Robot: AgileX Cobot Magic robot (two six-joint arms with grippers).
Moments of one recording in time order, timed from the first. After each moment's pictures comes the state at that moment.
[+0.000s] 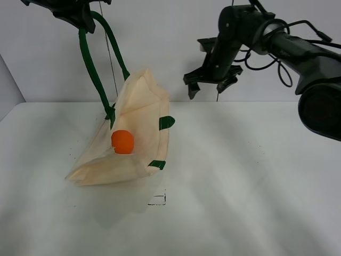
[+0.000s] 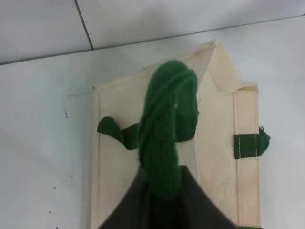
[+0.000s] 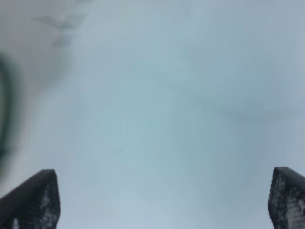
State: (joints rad) left arm -0.33 1.85 -2.15 0.09 1.18 -0.16; right arm 0.29 2.37 -2.32 0.01 1.21 0.06
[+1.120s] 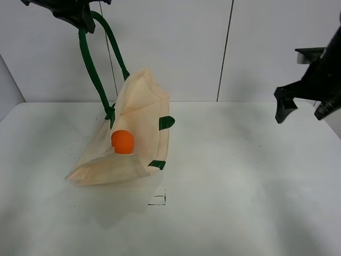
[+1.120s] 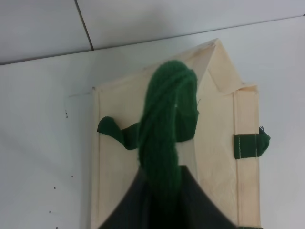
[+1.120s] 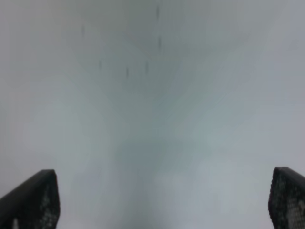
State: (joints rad) left arm -0.33 1.85 -2.15 0.09 1.18 -0.16; right arm 0.02 1.66 -1.38 -0.01 1.22 0.01
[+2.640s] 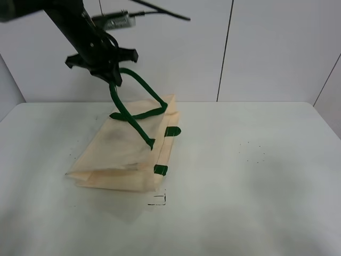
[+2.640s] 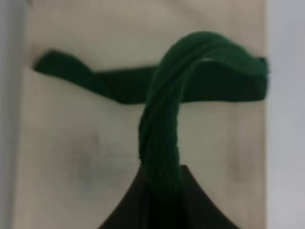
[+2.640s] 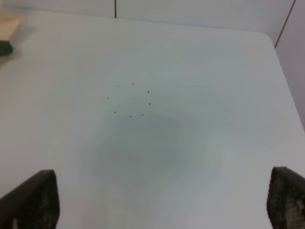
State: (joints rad) left arm -0.33 1.99 -1.88 -0.07 1.02 -0.16; right arm 0.02 0.00 -0.49 -0.02 1.03 -0.01
